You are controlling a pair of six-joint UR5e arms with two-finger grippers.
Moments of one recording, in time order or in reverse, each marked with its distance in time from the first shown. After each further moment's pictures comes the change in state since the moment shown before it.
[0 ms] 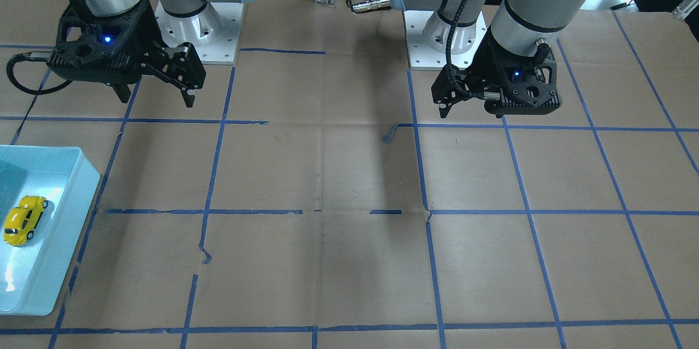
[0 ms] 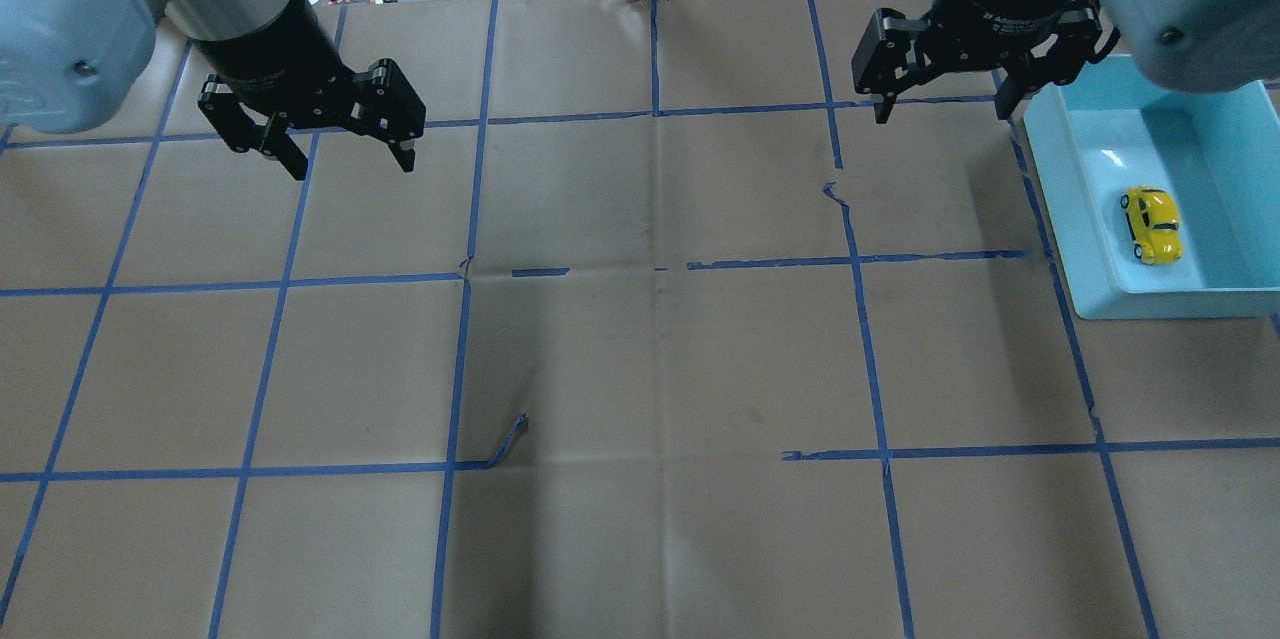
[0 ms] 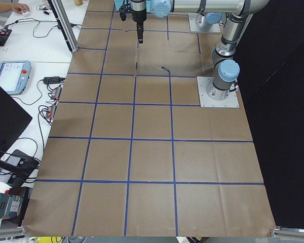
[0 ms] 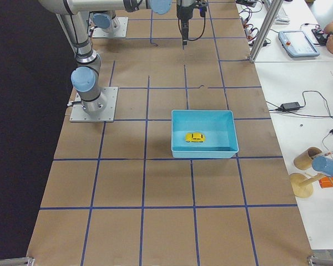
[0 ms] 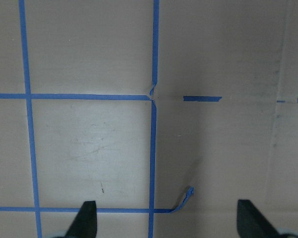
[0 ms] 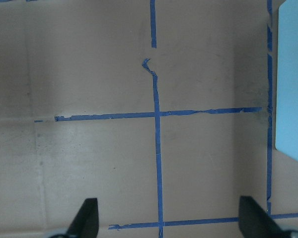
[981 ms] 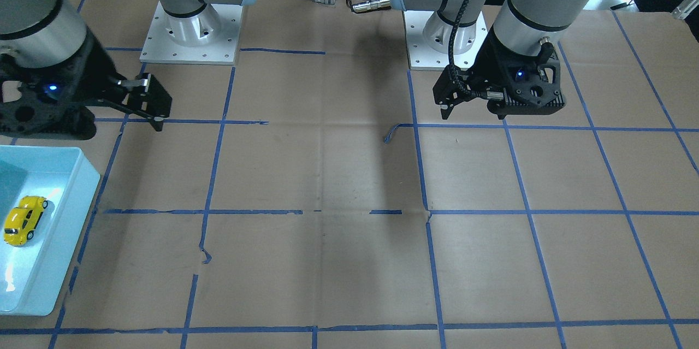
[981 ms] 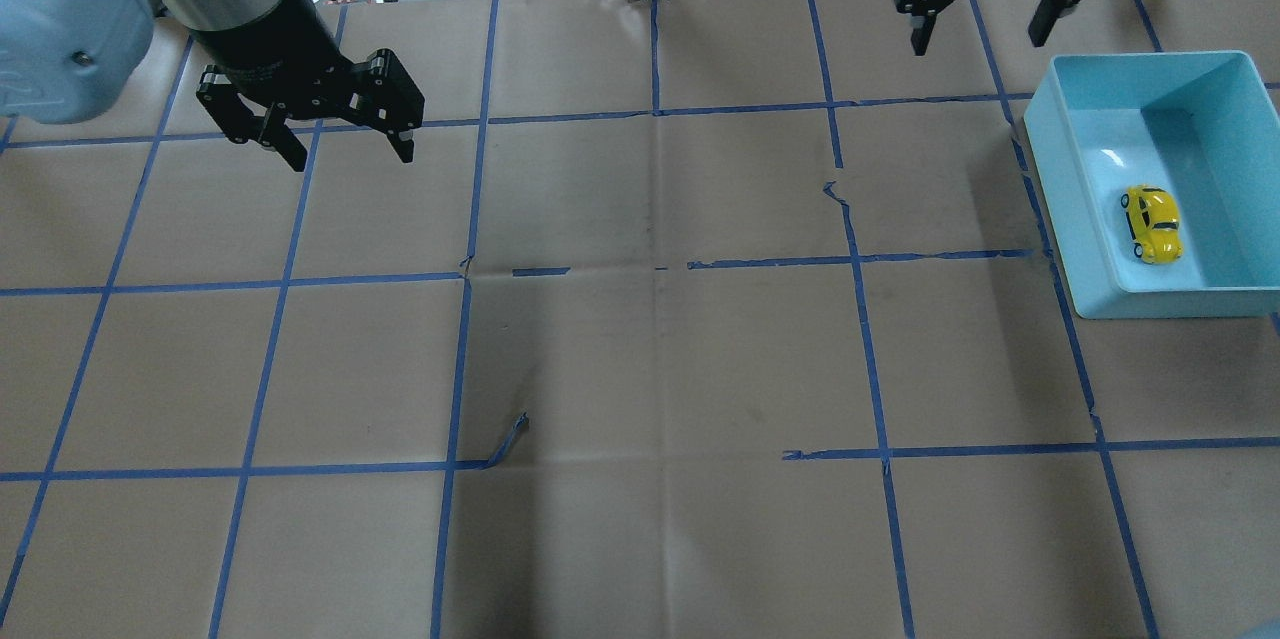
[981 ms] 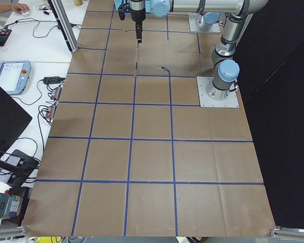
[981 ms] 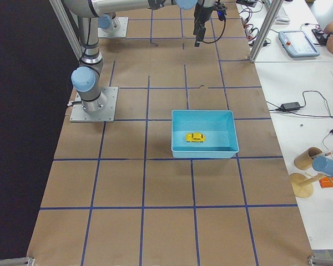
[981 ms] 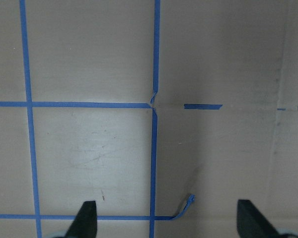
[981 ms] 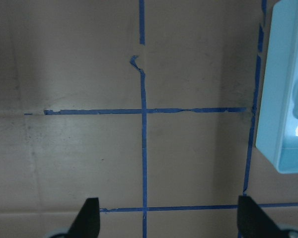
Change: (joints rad) left arm 0.001 0.000 0.008 0.004 -0.002 0.001; right arm -0.023 0.206 -0.307 0.242 0.002 -0.066
